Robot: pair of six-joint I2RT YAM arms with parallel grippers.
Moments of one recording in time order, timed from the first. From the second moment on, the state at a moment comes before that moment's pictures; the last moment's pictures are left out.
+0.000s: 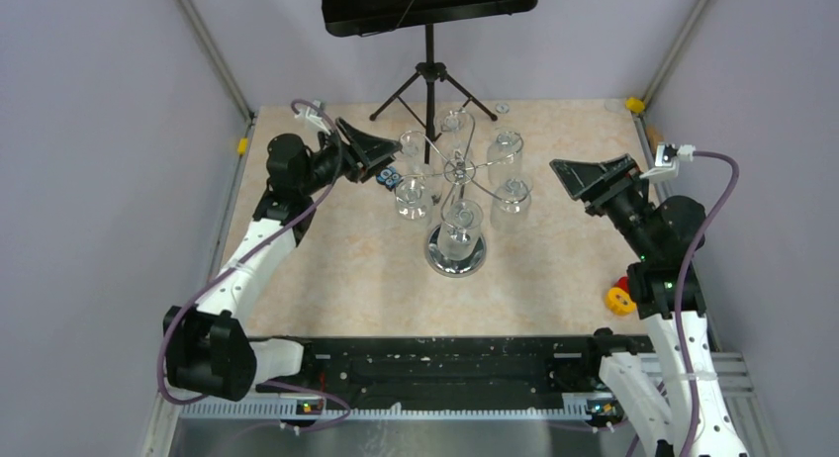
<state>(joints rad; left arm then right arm) -0.19 1.24 0.97 0.27 0.66 -1.14 0.05 0.64 0.79 -0.04 -0.38 0.94</state>
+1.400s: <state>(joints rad) -0.20 1.23 1.01 0.28 0.64 -1.20 0.05 0.60 0.78 -0.12 -0.30 0.95</state>
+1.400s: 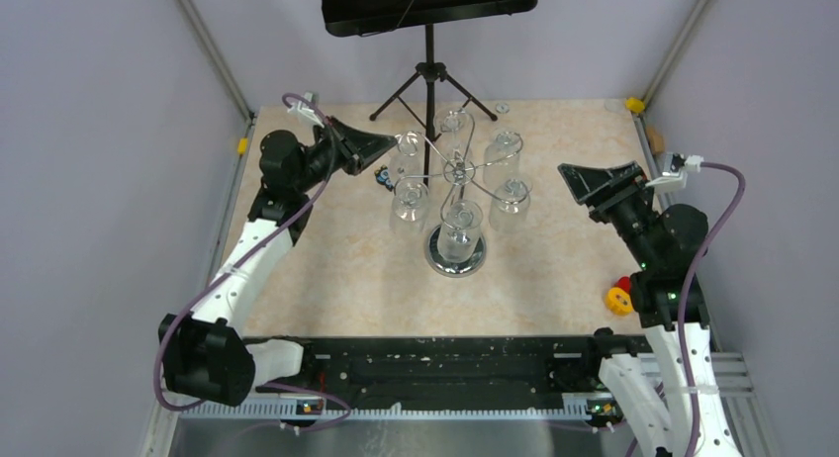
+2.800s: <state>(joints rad) -0.24 1.24 1.08 0.24 0.76 -1.21 0.05 0.62 0.78 -0.10 -0.37 0.94</state>
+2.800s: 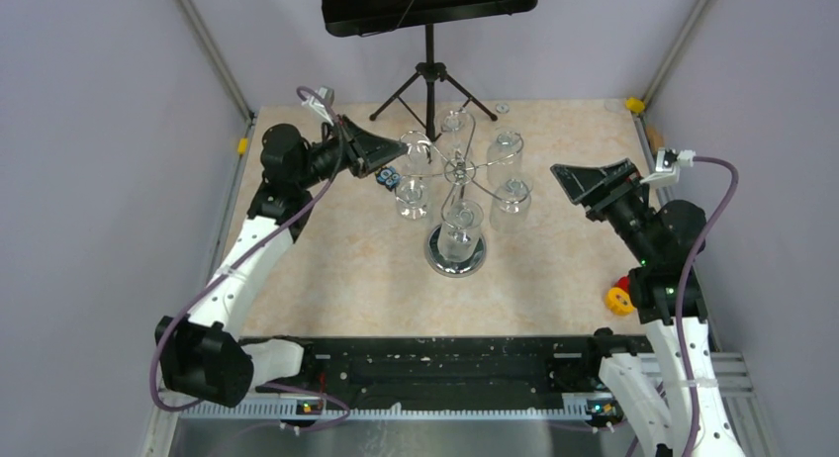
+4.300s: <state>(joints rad) -0.17 0.78 1.29 -0.28 0.44 -1.17 0.80 1.19 1.23 0.41 -0.47 0.33</state>
